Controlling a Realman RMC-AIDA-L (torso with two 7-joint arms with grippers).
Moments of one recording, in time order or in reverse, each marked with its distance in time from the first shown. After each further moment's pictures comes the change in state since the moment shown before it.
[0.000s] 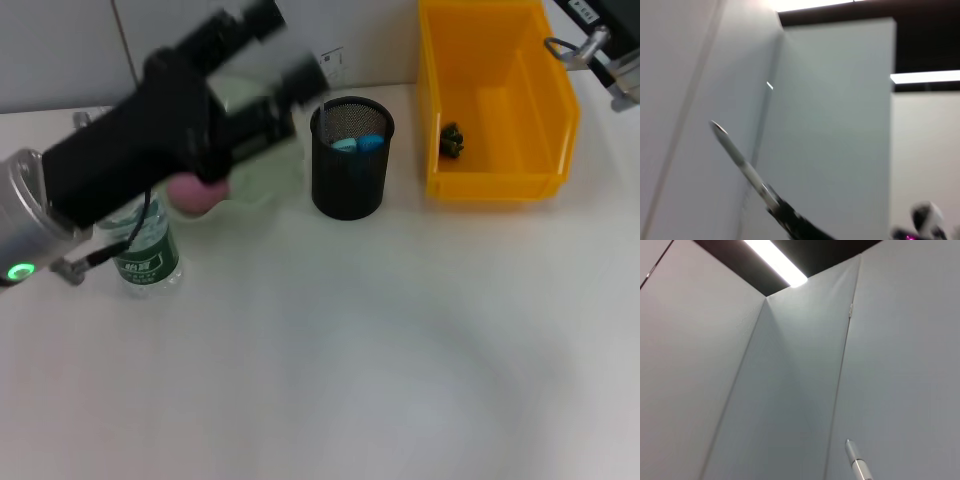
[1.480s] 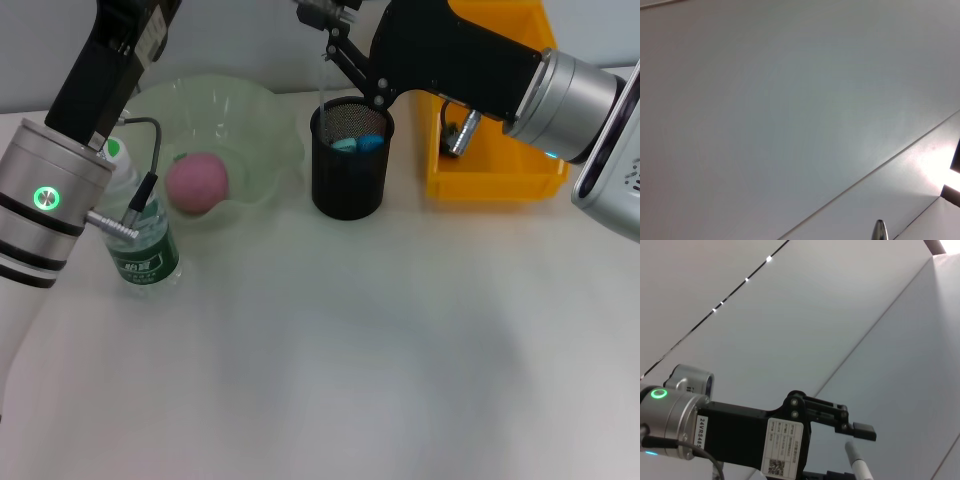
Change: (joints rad) left arm -0.022 -0.074 0.413 -0.080 -0.916 -0.253 -0.326; right arm 0.083 0.017 -0.053 0.014 -0.289 0.051 -0.386
